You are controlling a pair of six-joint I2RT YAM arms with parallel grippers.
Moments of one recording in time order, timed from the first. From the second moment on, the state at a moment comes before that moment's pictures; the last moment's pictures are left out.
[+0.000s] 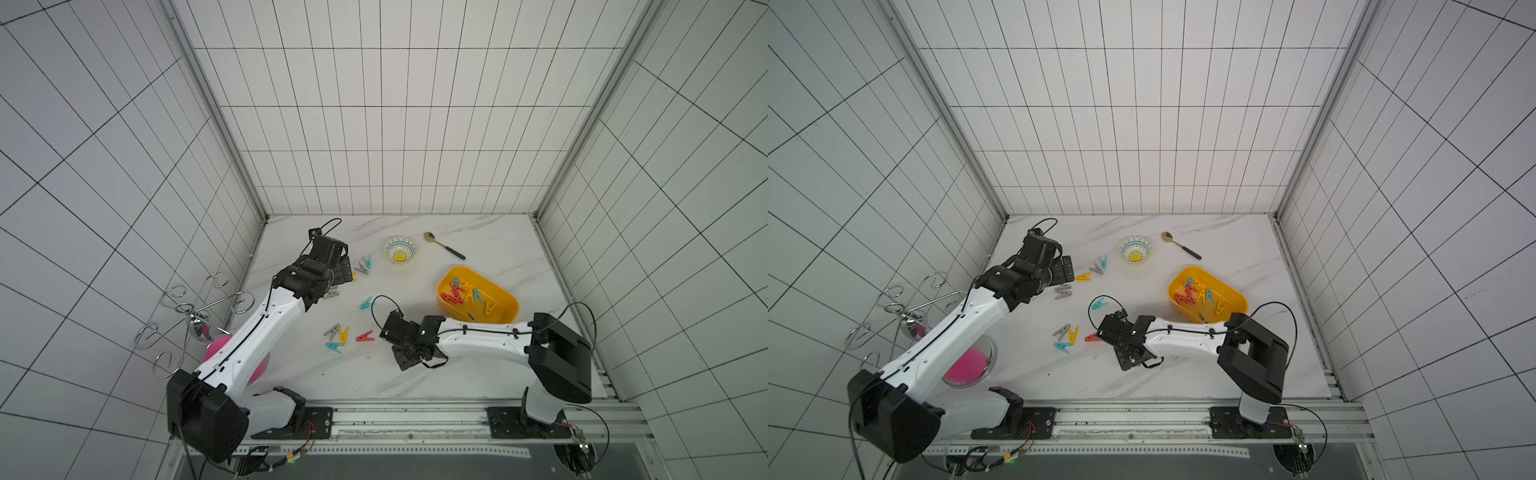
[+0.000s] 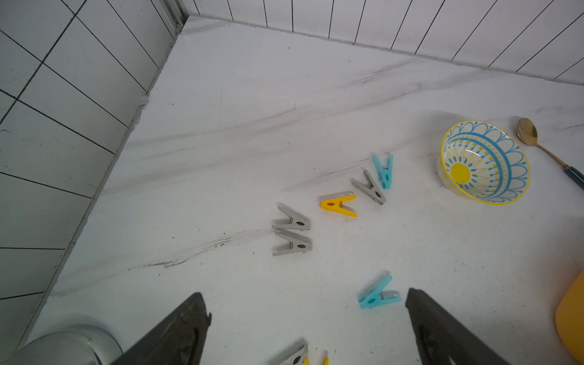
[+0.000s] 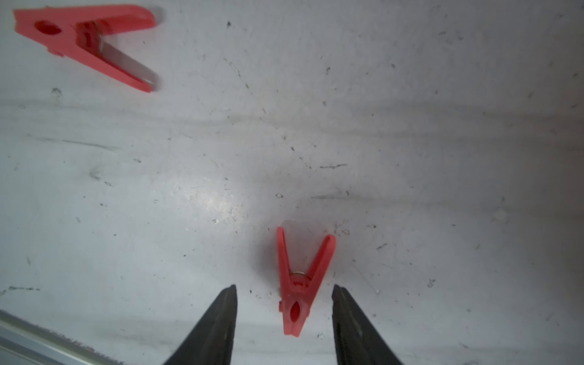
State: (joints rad) left arm -0.40 1.26 1.15 -0.76 -0.37 -0.49; right arm 1.27 1.73 1.09 -0.68 0.14 0.69
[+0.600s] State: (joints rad) left arm -0.40 1.26 1.15 -0.76 -0.37 -0.49; right arm 1.26 1.75 1.03 -0.61 0.12 0.75
